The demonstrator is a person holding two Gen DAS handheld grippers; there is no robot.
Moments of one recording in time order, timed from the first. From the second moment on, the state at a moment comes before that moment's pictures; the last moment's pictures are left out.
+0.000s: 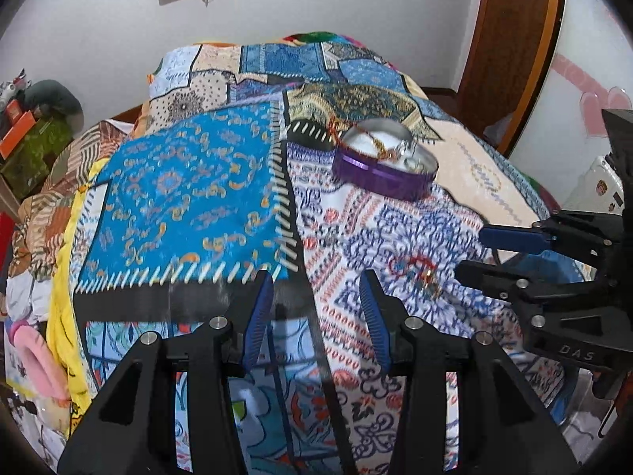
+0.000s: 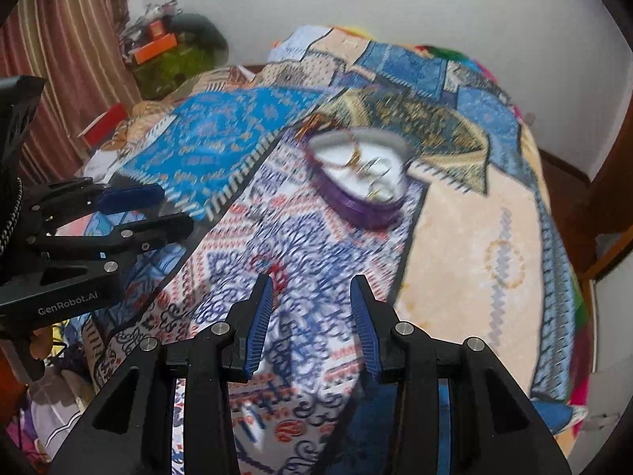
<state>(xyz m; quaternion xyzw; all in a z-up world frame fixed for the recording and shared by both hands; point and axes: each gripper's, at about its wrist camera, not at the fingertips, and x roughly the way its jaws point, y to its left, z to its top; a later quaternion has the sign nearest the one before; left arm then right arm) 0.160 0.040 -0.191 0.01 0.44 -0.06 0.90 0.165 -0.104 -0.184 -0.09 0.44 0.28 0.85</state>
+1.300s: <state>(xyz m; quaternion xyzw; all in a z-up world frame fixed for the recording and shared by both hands) 0.170 -0.008 -0.212 0.02 0.47 -0.12 0.87 0.170 -0.131 -0.197 -0.10 0.46 0.26 0.84</state>
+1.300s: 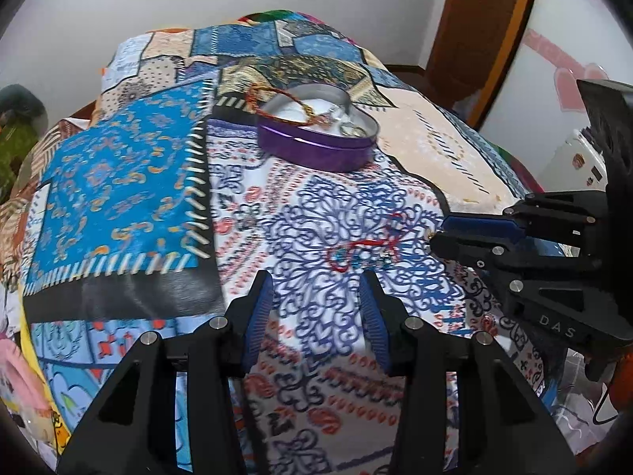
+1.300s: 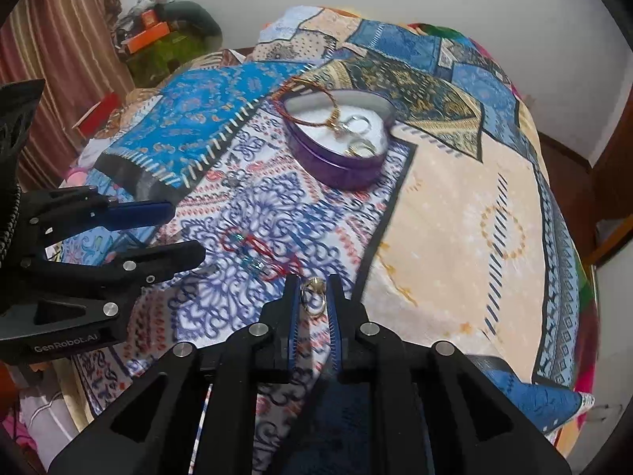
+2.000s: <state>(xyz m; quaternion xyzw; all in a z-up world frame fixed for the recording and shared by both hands) 0.188 -0.022 -0.225 0.01 0.48 -0.15 0.86 0.168 -0.148 -0.198 -0.08 0.46 0.27 0.84</state>
